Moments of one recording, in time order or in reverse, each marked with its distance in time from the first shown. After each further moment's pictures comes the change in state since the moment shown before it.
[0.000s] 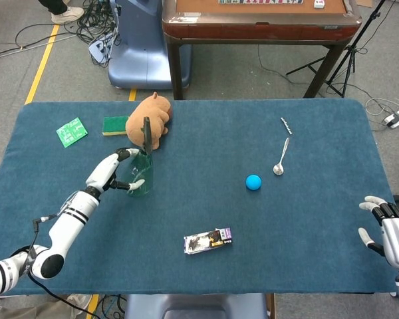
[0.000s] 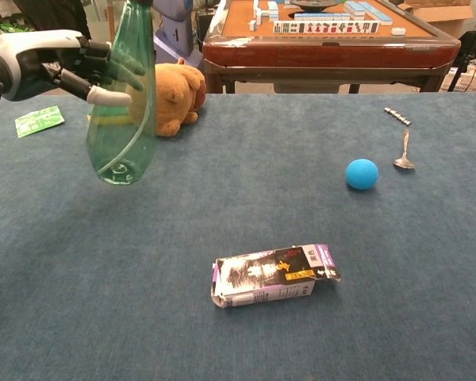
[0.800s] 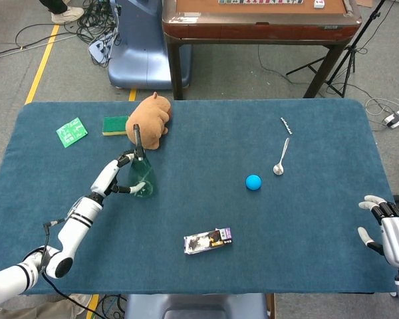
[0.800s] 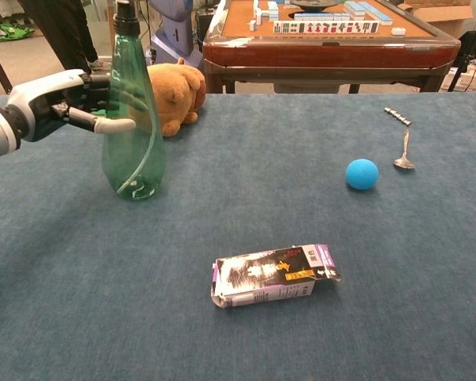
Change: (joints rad) left arm 0.065 -0.239 0.044 0.365 0.284 0.071 -0.301; right arm 0.005 0.002 0.003 -0.009 0.007 -0.011 -0.007
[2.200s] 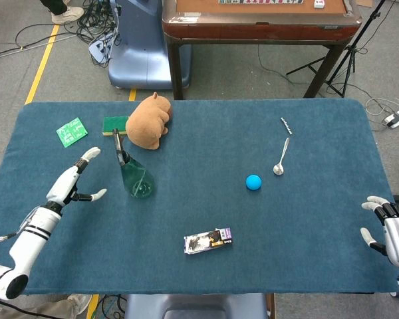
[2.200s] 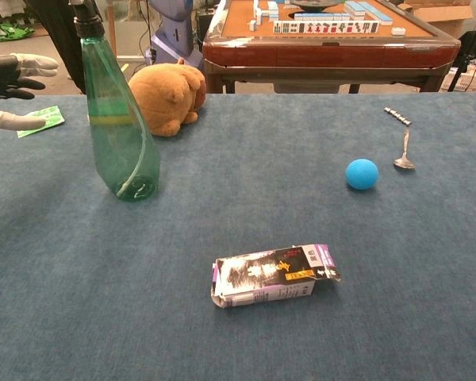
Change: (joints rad) left arm 0.133 0.316 0.059 -0.261 -0.051 0.058 0.147; right arm -0.002 -0.006 0.001 0.032 0.009 -0.005 0.028
